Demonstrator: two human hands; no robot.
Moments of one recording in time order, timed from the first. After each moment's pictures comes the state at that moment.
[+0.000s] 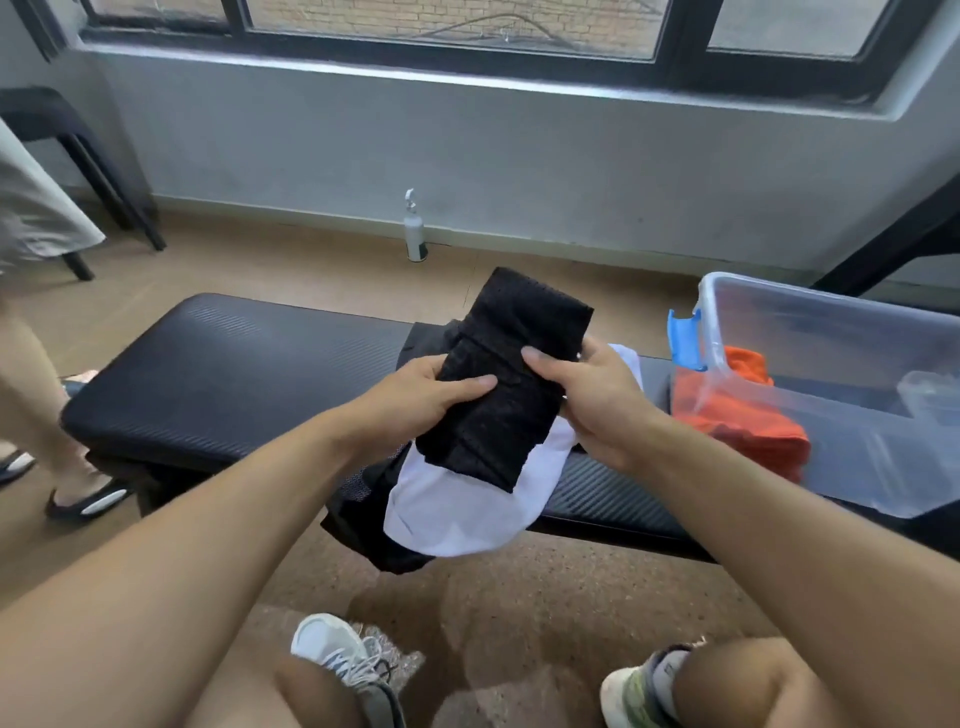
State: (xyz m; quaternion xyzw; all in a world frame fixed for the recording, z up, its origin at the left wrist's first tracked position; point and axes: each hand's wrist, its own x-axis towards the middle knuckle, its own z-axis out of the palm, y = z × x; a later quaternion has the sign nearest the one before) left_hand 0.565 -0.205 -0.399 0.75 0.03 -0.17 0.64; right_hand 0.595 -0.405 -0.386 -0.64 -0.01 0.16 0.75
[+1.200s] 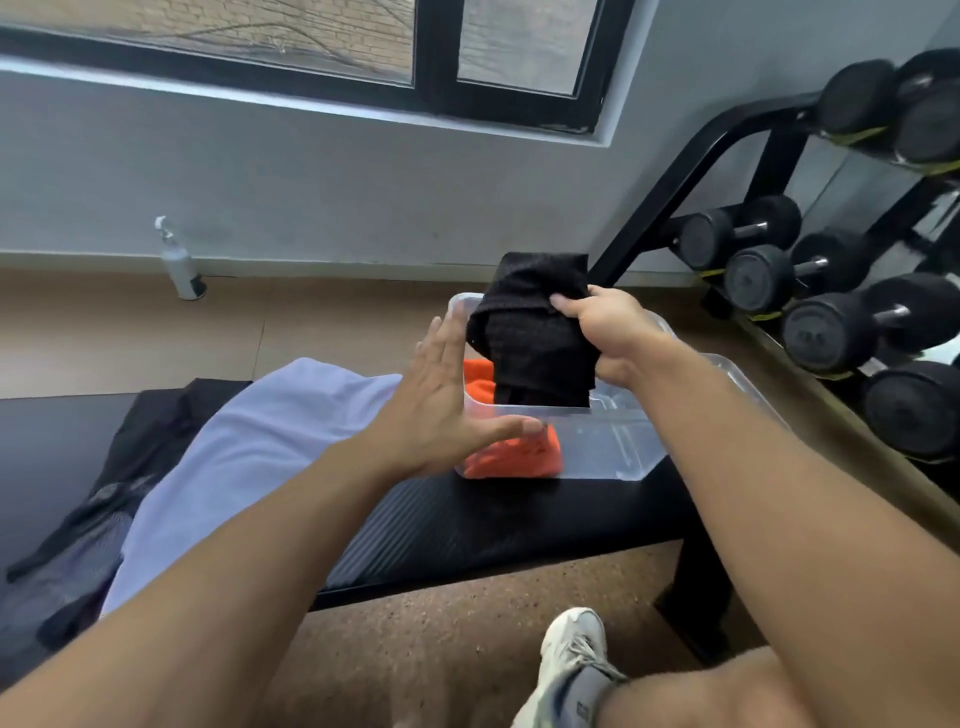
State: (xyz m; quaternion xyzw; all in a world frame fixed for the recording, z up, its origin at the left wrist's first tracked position) left_hand 0.631 -0.428 -0.390 0.87 -0.26 0.02 0.42; right_hand 0.672 -0.628 -0.321 -0.69 0.18 -0.02 0.70
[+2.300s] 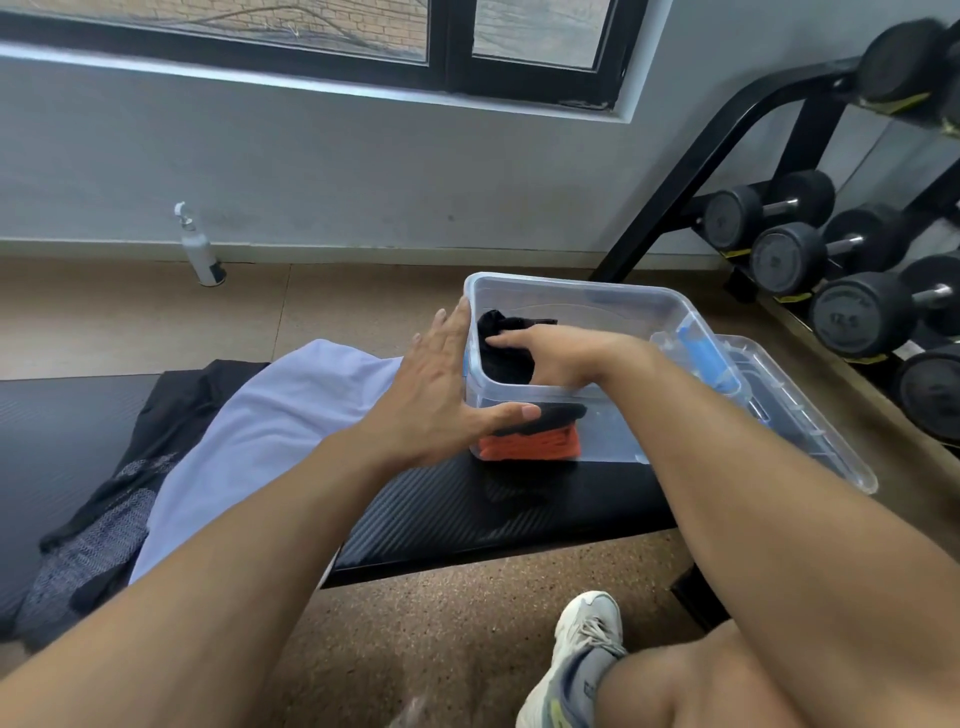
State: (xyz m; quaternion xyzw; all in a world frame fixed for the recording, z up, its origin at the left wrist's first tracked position) left_hand 0.630 -0.412 -0.401 0.89 -0.24 0.00 0.39; right_hand 0.671 -0.599 -0.345 -0.97 -0.10 0.20 0.03
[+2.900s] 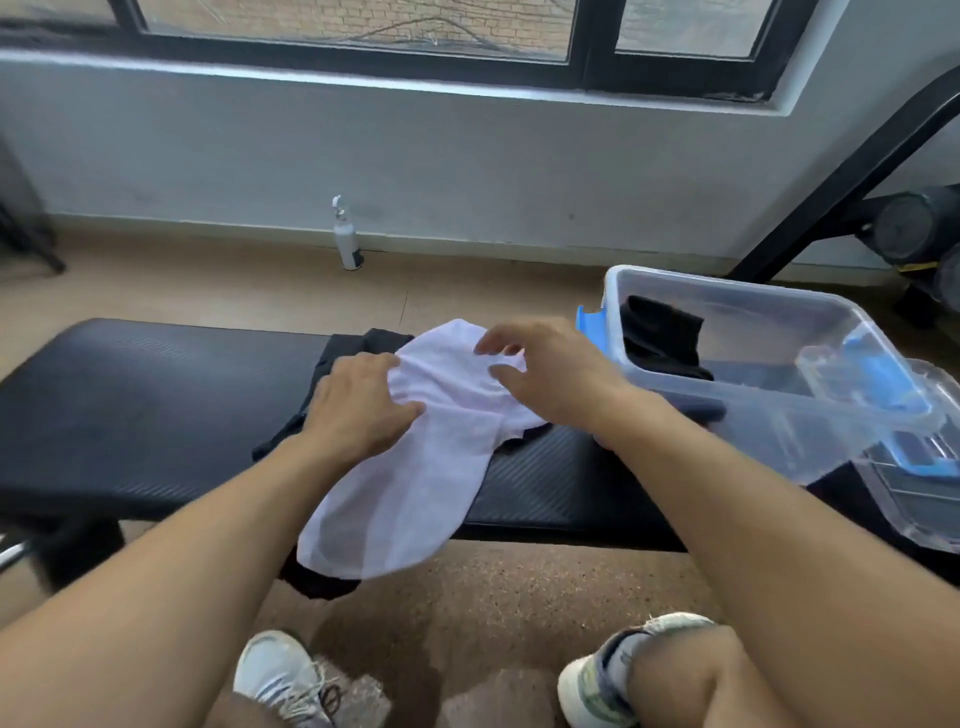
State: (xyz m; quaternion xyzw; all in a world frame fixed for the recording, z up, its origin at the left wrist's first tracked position) left_hand 0.600 -0.246 -0.424 0.97 0.07 0.01 0.22; right_hand 0.628 -0.464 -0.375 -0.94 -0.23 -0.03 0.24
